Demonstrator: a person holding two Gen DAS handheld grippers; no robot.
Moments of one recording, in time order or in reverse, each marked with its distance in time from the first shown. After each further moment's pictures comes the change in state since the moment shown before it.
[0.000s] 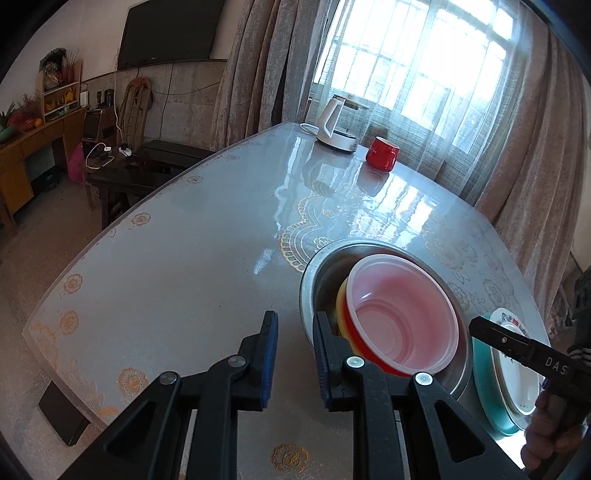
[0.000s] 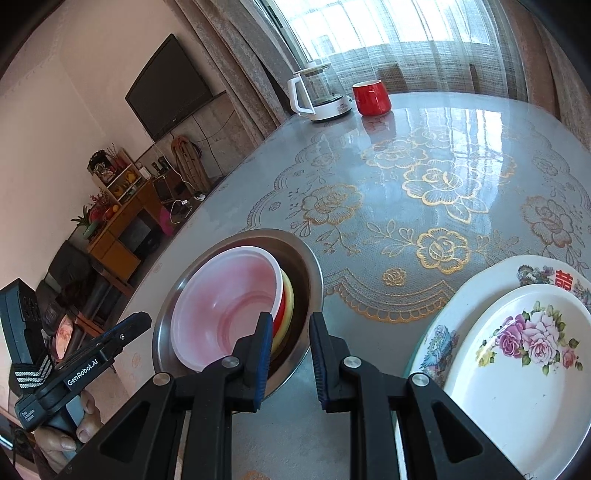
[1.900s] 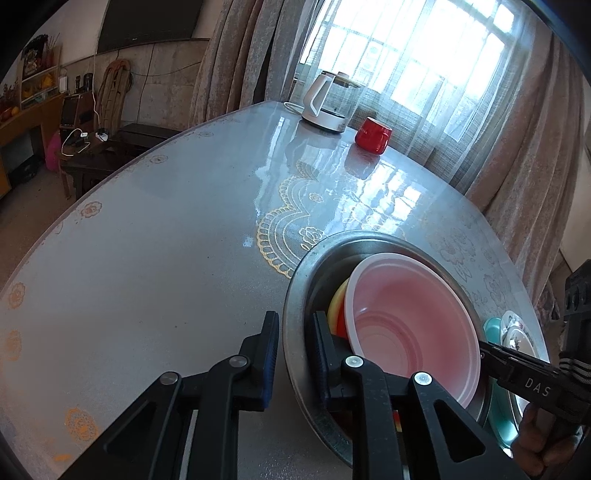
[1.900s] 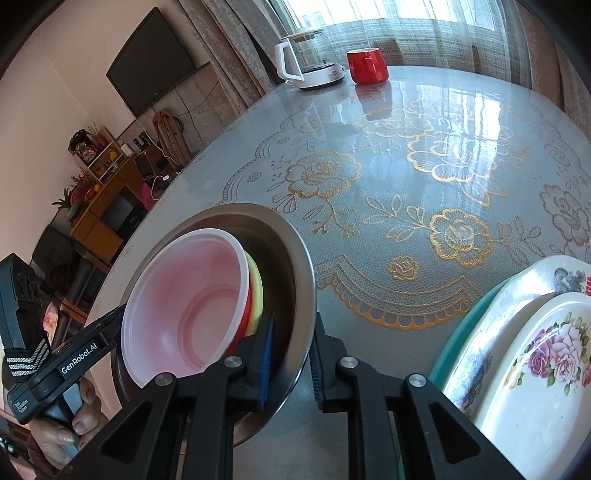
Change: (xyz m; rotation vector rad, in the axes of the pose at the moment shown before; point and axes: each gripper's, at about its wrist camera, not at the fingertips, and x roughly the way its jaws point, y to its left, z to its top) left arm 0.053 -0.004 0.011 0.020 0.062 -0.075; right arm 0.046 -0.001 0.007 -0.012 0.104 -0.079
